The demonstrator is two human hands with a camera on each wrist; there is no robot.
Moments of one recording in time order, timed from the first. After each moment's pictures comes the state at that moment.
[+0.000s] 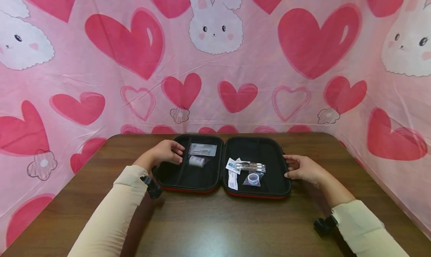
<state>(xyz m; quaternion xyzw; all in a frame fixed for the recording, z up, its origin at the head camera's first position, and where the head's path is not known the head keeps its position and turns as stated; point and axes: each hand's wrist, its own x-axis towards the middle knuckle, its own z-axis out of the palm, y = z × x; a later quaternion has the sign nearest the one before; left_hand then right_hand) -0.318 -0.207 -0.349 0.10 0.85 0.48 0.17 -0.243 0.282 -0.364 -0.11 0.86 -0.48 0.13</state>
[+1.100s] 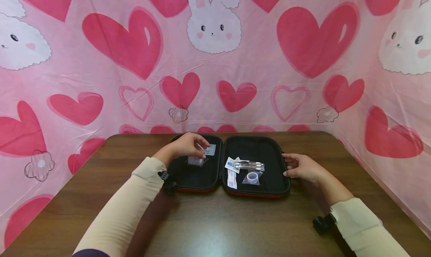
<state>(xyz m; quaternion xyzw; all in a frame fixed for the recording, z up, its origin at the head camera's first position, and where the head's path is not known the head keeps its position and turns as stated) -0.315 -0.137 -0.318 0.26 0.86 0.42 0.15 -0.244 0.281 -0.365 -0.11 0.86 -0.48 0.13</state>
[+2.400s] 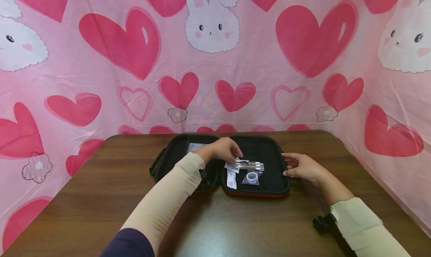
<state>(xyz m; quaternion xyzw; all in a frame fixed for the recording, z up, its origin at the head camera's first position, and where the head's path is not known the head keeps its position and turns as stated) -0.330 -0.023 -0.335 0.32 0.88 0.30 0.19 -0.245 0.284 -0.366 -0.10 0.87 -0.47 0.12</state>
